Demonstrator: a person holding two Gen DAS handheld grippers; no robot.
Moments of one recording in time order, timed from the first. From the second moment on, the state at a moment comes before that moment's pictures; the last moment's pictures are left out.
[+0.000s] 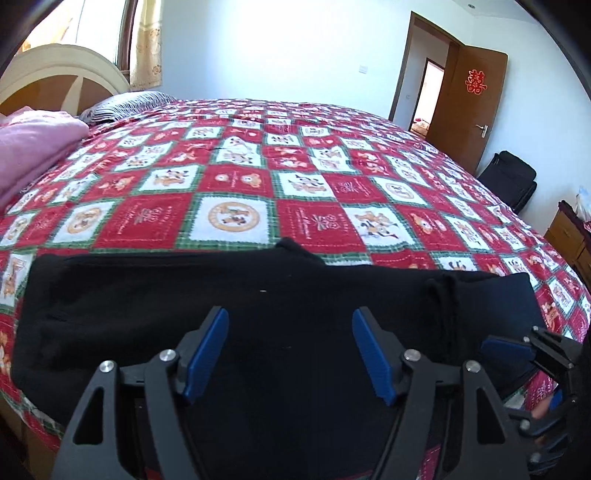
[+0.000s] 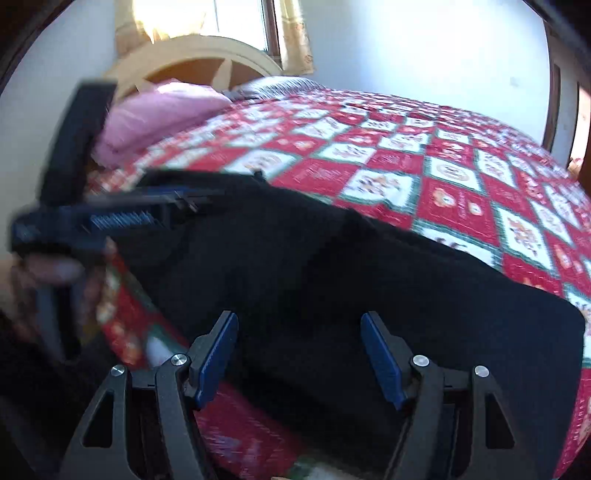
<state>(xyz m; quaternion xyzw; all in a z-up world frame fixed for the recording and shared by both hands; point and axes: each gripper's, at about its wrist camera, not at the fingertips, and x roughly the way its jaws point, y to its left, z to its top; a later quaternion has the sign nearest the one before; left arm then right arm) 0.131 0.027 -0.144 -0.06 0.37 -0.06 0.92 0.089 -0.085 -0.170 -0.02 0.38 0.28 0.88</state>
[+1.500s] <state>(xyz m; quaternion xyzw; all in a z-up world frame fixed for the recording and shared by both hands) 0.110 0.246 -0.179 -0.17 0.37 0.05 0.91 0.077 -0.098 -0.173 0.00 0.36 0.23 0.90</state>
